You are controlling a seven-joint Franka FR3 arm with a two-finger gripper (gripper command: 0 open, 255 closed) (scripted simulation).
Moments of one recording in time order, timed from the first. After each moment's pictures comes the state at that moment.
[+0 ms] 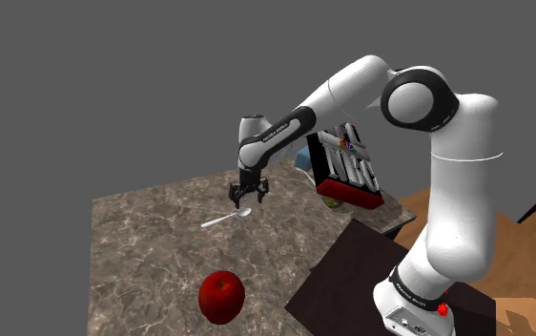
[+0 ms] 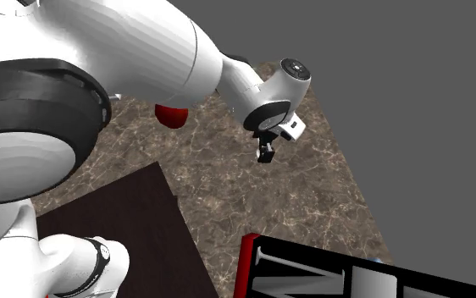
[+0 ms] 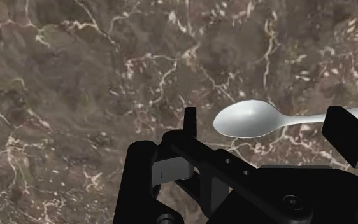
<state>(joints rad) 0.00 0.44 0.11 -2.02 0.08 2.33 0.42</state>
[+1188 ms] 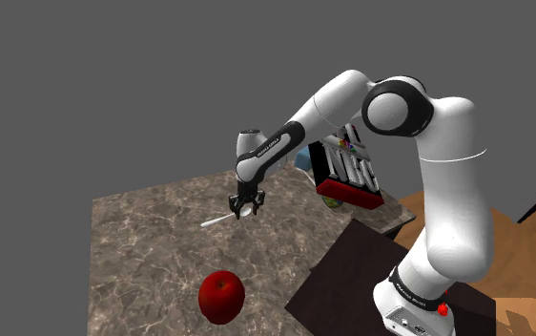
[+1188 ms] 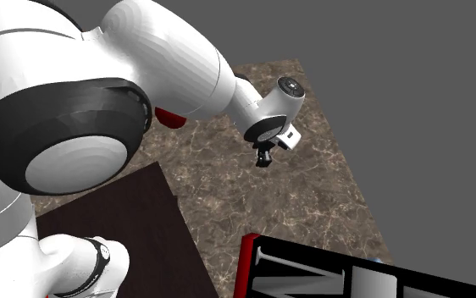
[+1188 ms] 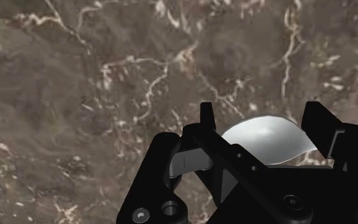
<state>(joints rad) 0.01 0.55 0.10 -2.00 0.08 2.43 0.43</state>
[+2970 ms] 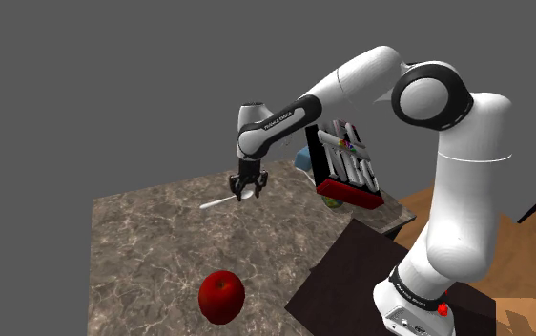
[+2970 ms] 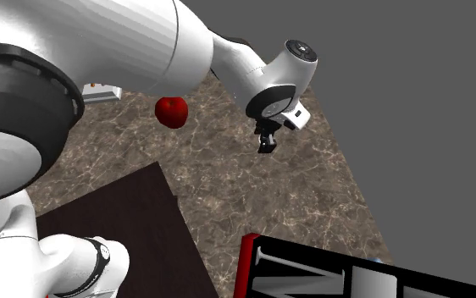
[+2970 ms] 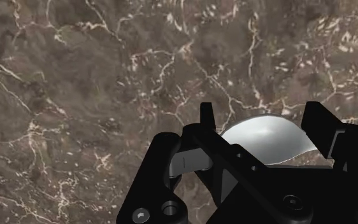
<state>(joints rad) 0.00 0.38 0.11 -1.99 0.09 2.25 0.44</state>
